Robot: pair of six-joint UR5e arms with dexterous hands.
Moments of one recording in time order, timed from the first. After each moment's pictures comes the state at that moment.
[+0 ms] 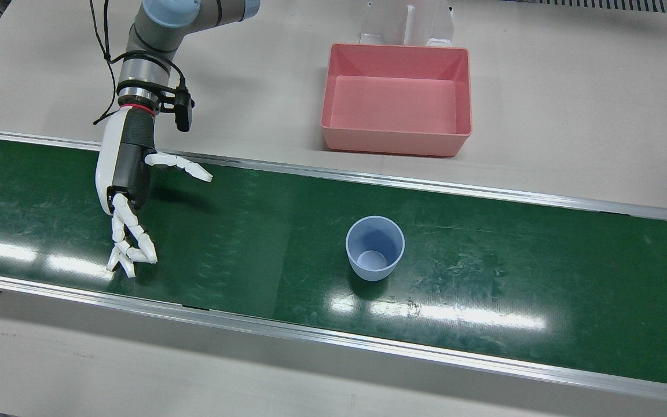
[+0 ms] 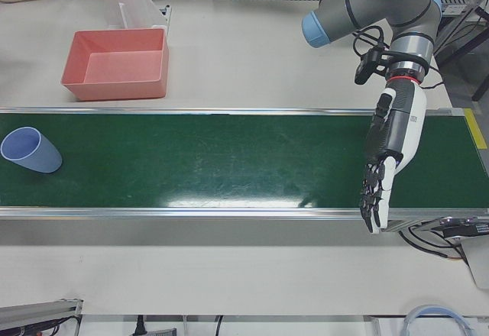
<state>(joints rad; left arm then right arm) -1.44 -1.73 -1.74 0.21 1.79 0.01 0.67 -1.28 1.92 -3.66 -0.81 -0.42</state>
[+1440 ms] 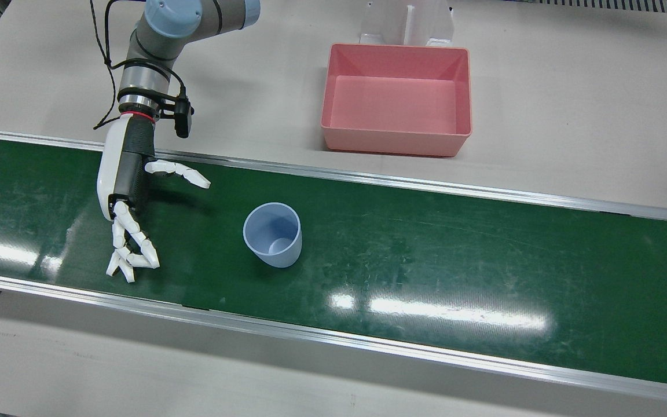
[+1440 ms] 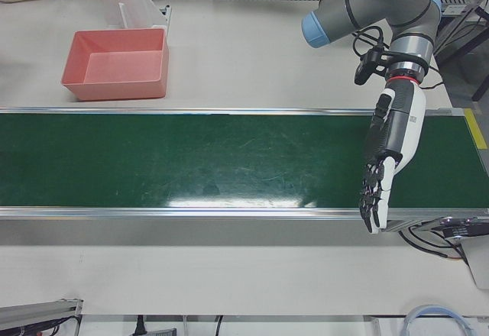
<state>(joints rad) -1.44 -1.73 -1.74 0.21 1.79 0.01 0.67 -1.28 1.87 -3.66 -0.81 -0.42</state>
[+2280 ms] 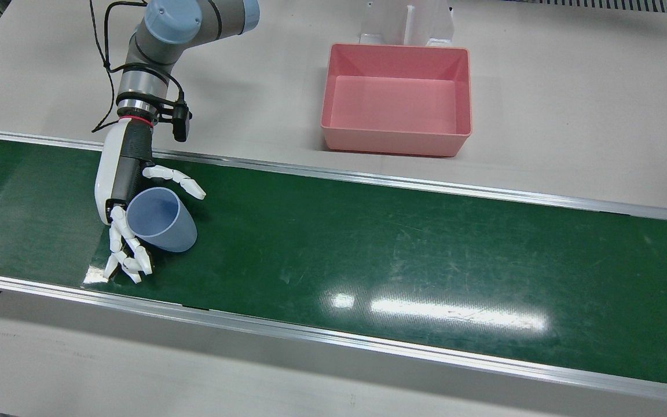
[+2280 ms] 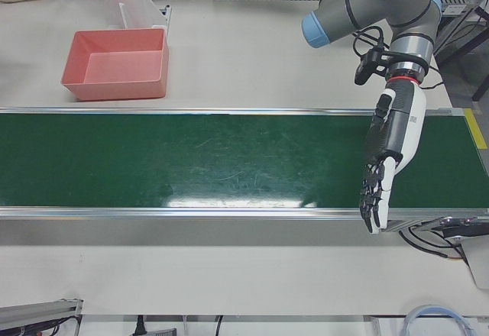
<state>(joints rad) -1.44 -1.73 -1.74 0.21 1.79 0.01 0.68 -1.27 1.88 -3.66 -0.81 -0.42</state>
